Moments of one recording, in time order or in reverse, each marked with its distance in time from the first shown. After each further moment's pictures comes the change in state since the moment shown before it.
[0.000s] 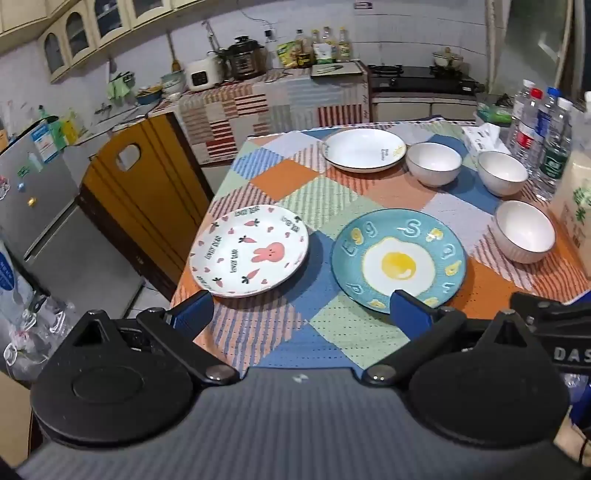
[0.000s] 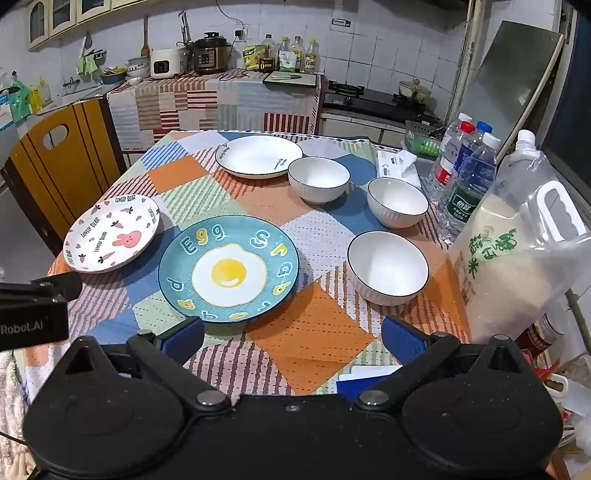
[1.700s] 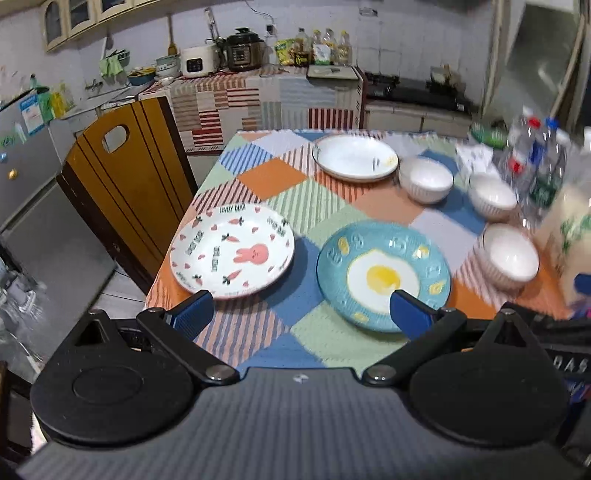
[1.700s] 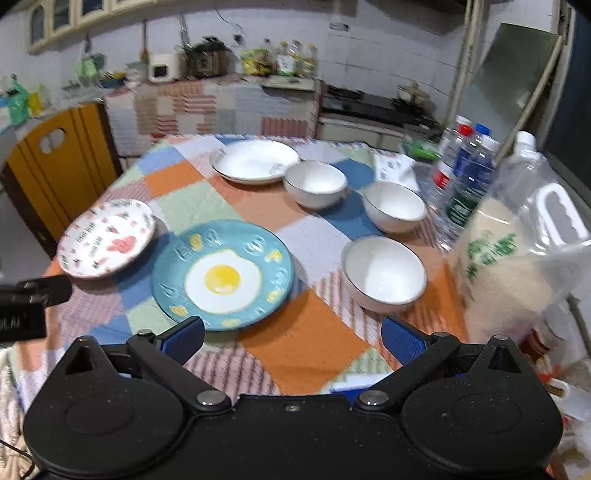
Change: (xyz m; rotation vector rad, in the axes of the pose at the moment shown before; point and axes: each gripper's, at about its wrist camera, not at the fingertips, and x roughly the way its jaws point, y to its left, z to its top) left arm 0.013 0.021 0.012 -0.082 -0.008 -0.051; right arm 0.008 -0.008 0.004 -0.008 -0.056 0.033
